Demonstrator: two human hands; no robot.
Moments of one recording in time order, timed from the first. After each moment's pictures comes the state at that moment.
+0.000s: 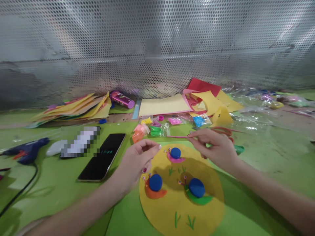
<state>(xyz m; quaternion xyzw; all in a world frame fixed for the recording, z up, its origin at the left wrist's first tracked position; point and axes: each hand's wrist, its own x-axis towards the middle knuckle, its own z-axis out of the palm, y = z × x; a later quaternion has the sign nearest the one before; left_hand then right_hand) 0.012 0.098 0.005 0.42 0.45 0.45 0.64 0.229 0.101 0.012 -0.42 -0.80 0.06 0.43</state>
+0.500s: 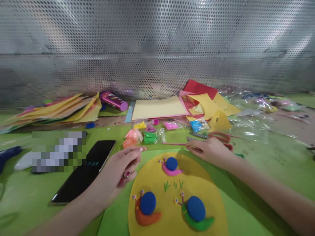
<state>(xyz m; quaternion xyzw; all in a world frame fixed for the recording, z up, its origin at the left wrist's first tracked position) -0.004 0.118 0.001 0.34 0.49 0.45 0.66 0.271 0.148 -0.011 -0.45 -0.88 -0.08 0.12</state>
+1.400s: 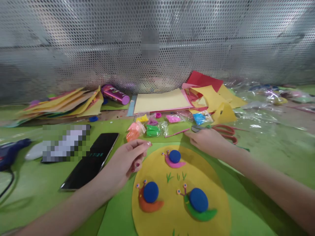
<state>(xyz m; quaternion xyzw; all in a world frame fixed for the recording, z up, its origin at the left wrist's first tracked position) -0.004 0.119 -0.006 0.40 0.48 0.41 0.67 0.240 0.153 0.005 -0.54 -0.82 -0.12 -0.15</state>
